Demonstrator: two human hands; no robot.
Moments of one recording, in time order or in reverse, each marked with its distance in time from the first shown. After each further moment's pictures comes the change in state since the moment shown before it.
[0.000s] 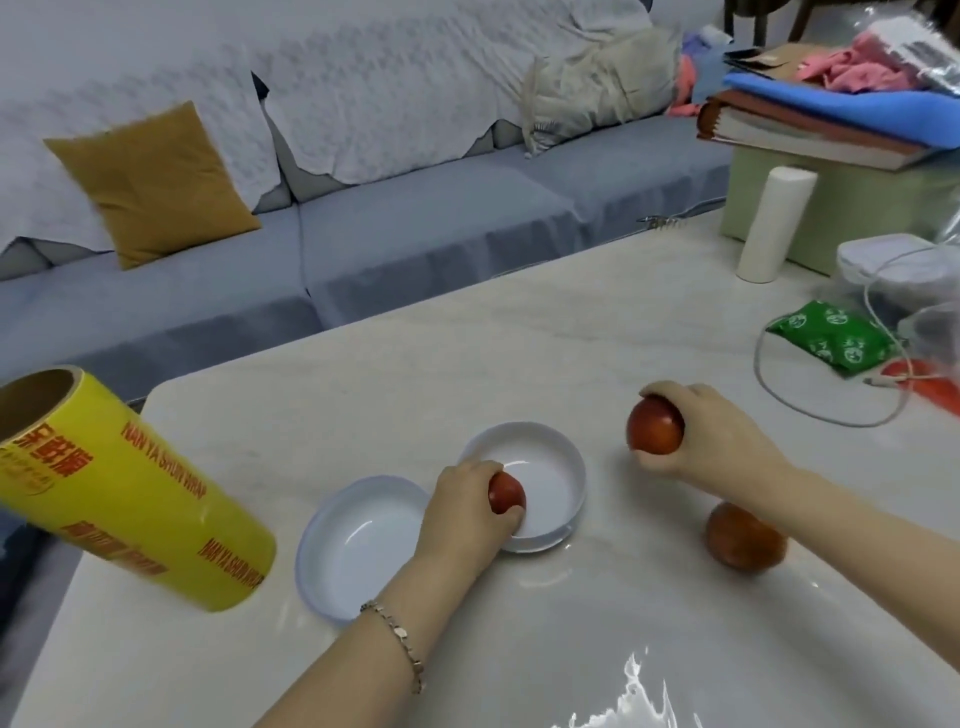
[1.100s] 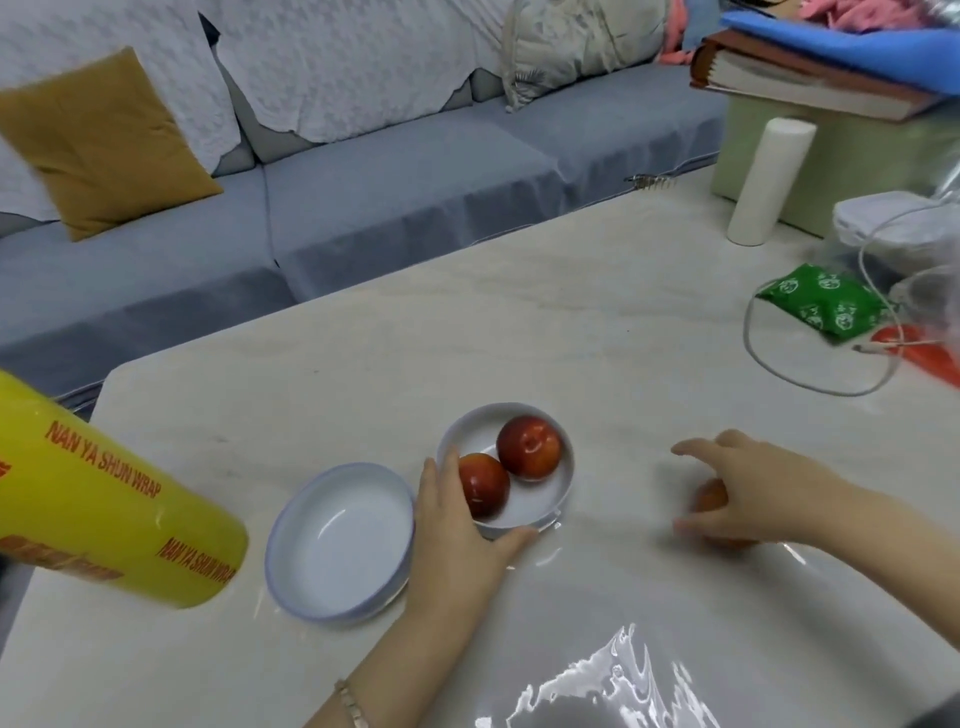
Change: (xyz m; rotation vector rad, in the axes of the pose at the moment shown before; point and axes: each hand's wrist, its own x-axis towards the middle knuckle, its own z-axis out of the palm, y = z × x) left_hand -0.040 0.012 0.010 -0.335 0.048 -0.143; right_hand -0.030 0.036 -0.003 -0.365 -0.464 0.119
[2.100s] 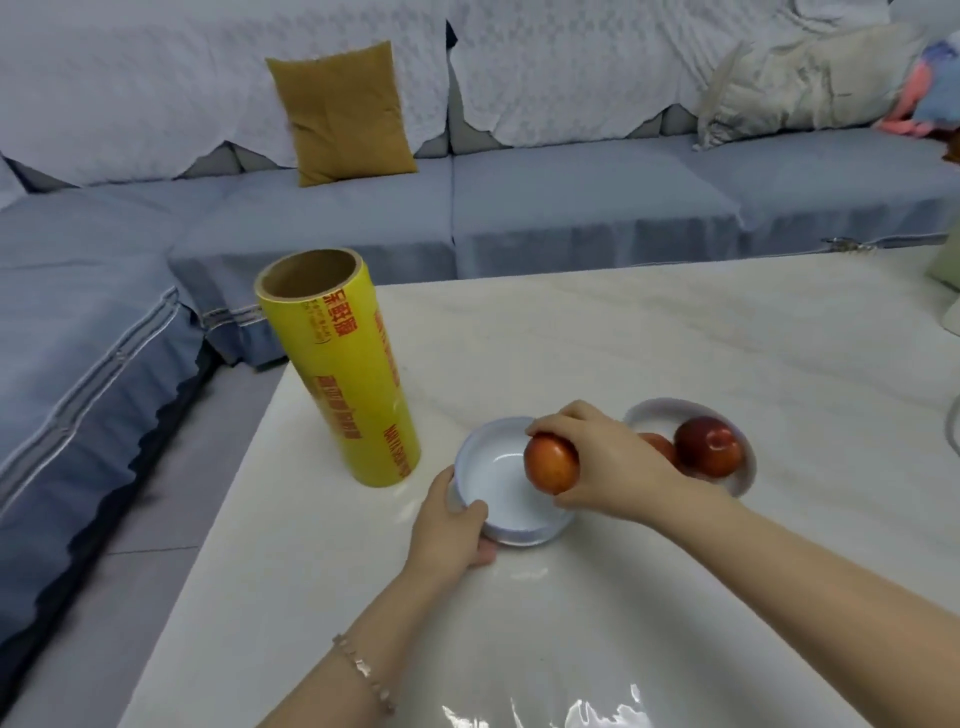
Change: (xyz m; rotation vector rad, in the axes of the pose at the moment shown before) left_hand -0.048 -0.077 -0.108 -0.496 0.190 -0.557; right_hand 0.001 -0.239 0.000 0.189 0.135 -0.672
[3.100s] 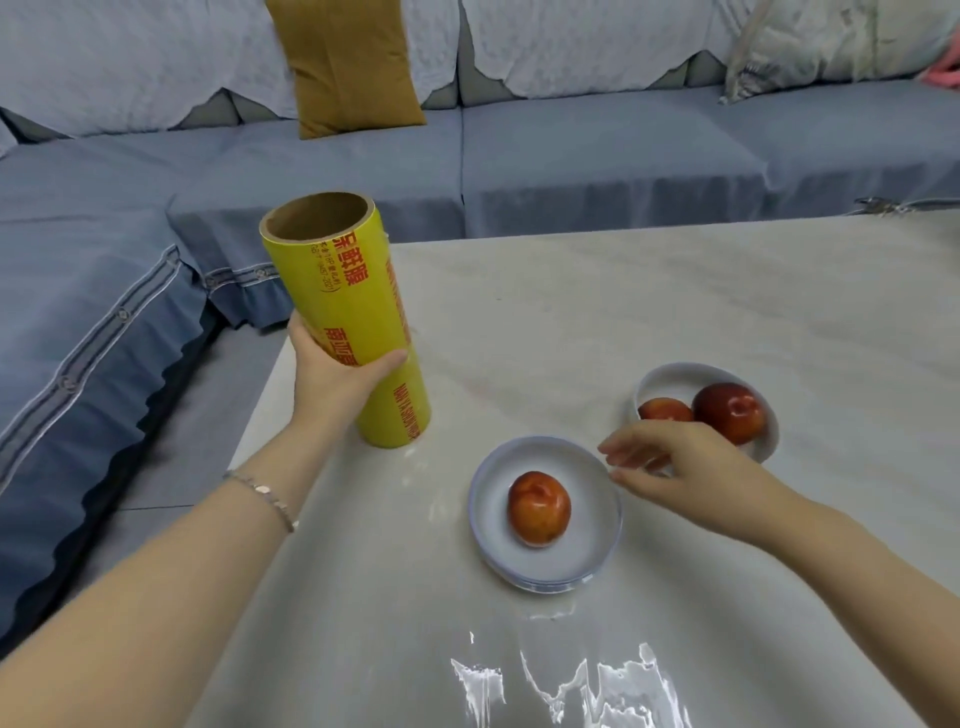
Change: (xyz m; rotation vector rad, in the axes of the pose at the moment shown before) left_hand 0.064 0.049 -0.099 0.004 0.383 0.496; right_hand -0.047 0.018 -0.002 0.214 0.037 0.041
